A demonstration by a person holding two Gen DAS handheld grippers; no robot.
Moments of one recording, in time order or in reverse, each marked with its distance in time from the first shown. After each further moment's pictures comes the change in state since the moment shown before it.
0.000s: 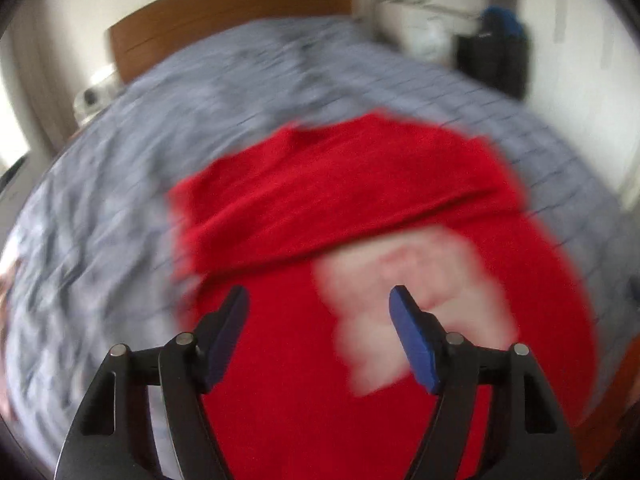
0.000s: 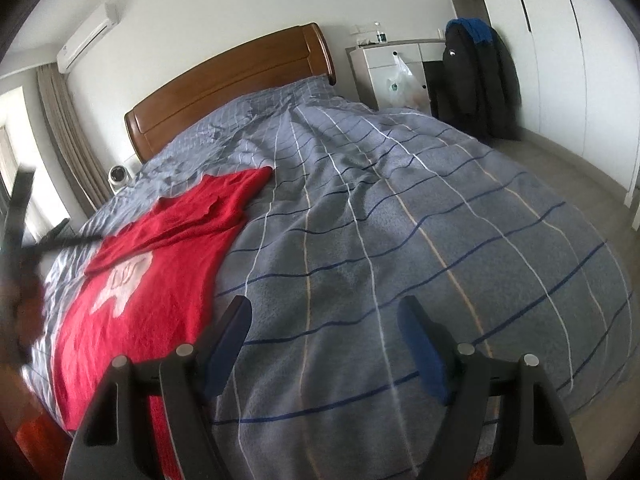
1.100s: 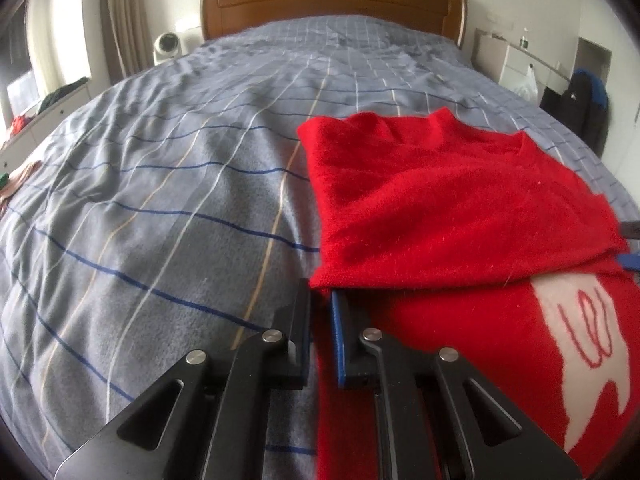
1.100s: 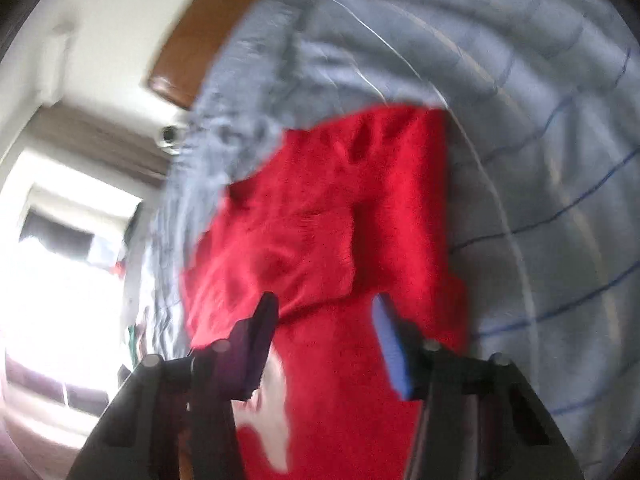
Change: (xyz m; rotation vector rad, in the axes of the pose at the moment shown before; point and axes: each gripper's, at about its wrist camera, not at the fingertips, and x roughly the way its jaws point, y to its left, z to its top) left arm 0.077 0.073 -0.015 -0.280 -0.066 0.081; right arm 0.231 0.116 0.114 0.326 0.580 0.300
